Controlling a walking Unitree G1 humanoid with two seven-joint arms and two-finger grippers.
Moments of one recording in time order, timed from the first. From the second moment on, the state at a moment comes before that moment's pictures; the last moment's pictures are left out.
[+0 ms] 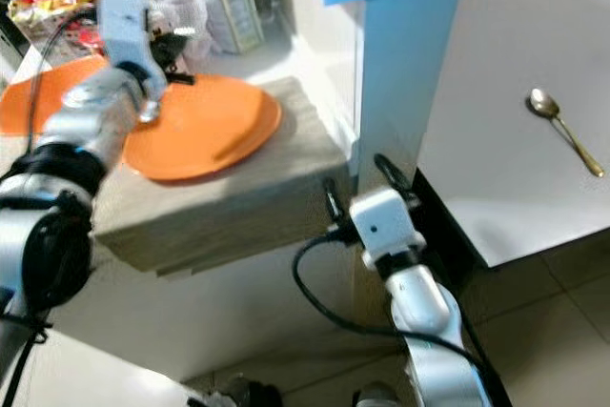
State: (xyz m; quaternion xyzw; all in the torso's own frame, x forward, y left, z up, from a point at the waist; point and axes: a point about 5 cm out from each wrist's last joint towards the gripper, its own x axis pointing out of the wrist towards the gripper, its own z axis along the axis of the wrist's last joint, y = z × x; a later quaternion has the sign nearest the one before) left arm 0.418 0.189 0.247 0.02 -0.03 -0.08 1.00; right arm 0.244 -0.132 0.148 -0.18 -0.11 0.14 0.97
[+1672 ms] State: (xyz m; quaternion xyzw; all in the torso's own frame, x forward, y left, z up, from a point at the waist) left arm 0.278 0.184 0.186 -0.02 -0.06 0.00 1.00; right arm 0.283 -0.103 0.131 -0.12 -0.11 0.19 0.97
